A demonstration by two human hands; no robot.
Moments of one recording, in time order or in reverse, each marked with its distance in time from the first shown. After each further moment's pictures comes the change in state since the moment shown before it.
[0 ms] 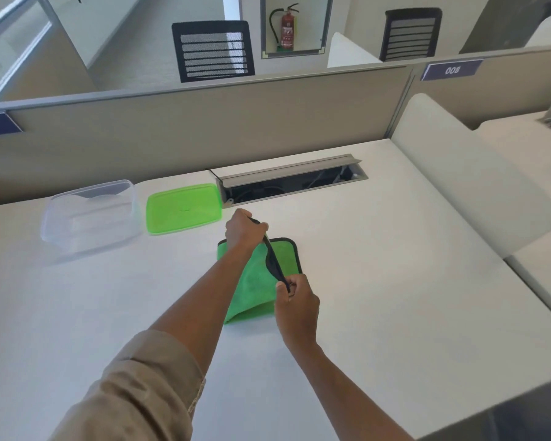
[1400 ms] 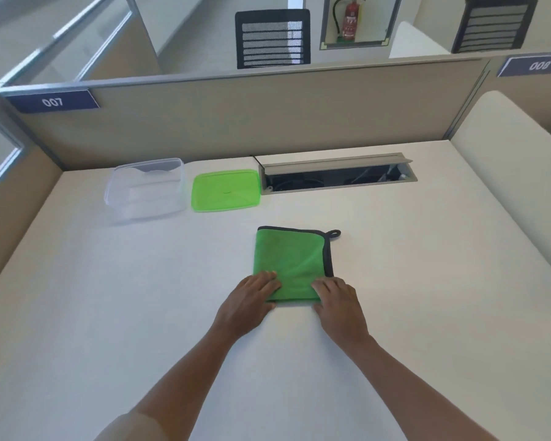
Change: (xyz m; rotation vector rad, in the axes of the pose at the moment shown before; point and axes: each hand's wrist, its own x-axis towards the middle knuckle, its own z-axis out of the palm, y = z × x) left_hand -0.111 -0.161 -0.025 0.645 -0.150 0.823; right_hand 0.044 0.077 -0.030 -0.795 -0.410 -0.715
